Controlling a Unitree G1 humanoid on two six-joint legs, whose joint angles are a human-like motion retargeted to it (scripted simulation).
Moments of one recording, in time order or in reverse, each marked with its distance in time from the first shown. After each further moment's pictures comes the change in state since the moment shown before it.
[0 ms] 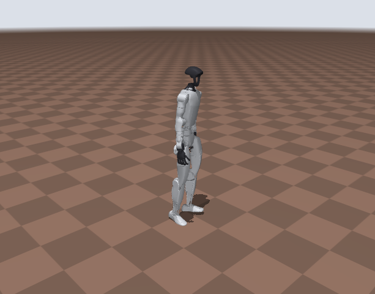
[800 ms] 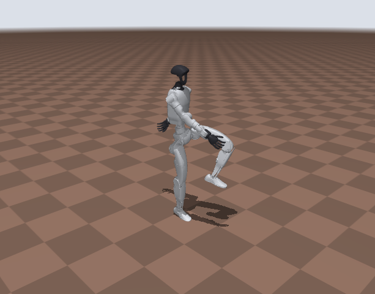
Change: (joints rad) left arm 0.278 0.011 -0.032 0.407 0.218 0.197 -0.007; right arm -0.737 0.048 -0.022 -0.134 -0.017 0.054 -0.241; waist 0.289 -0.095 0.163; left_leg -1.113 0.403 0.250 1.698 -0.009 0.203; right_leg 0.030 -0.108 0.302 0.071 0.047 0.036
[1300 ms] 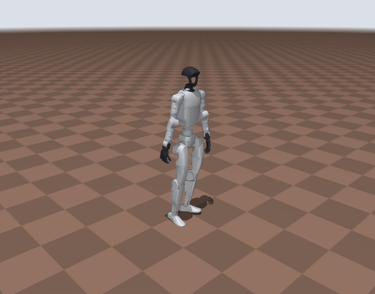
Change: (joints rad) left arm -0.539 0.000 -0.142 -0.141 -0.213 -0.295 0.070; right arm 0.818 -0.172 -0.189 0.348 -0.246 0.084 0.252; waist -0.400 0.184 -0.274; left_leg 1.112 -0.390 -0.166 -1.663 -0.067 -0.177; right_leg -0.102 0.110 -0.182 -0.060 -0.043 -0.081
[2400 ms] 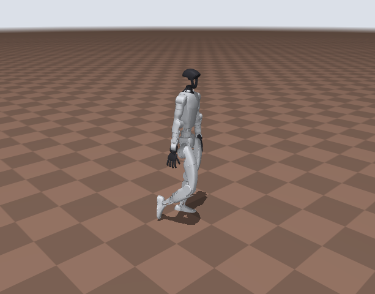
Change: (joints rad) left arm 0.016 0.031 -0.120 0.010 0.084 0.004 0.118; right arm -0.062 0.014 0.167 -0.072 -0.010 -0.077 -0.127; waist 0.031 -0.114 0.172; left_leg 0.133 -0.128 -0.222 0.103 -0.044 0.060; right_leg -0.187 -0.264 0.103 1.154 0.440 -0.373
